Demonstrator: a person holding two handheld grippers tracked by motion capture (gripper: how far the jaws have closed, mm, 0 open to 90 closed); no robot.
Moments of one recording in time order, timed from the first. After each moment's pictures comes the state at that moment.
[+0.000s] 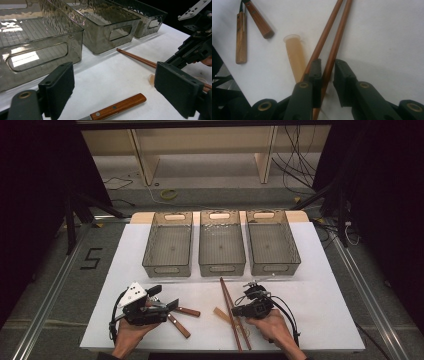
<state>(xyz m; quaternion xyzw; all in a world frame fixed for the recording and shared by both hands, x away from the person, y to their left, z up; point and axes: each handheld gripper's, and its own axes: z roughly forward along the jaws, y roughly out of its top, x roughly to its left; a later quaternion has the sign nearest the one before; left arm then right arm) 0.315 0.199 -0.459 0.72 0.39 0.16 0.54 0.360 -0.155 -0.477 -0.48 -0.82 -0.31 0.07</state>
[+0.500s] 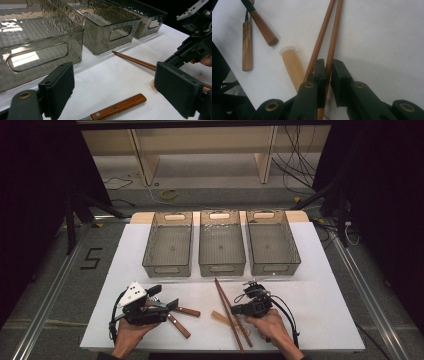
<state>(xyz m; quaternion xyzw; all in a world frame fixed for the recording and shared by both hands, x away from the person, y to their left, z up) 0.316 0.199 -0.459 0.72 0.39 0.16 0.54 0.363 -0.153 -0.478 -0.50 -0.80 -0.32 0.08</state>
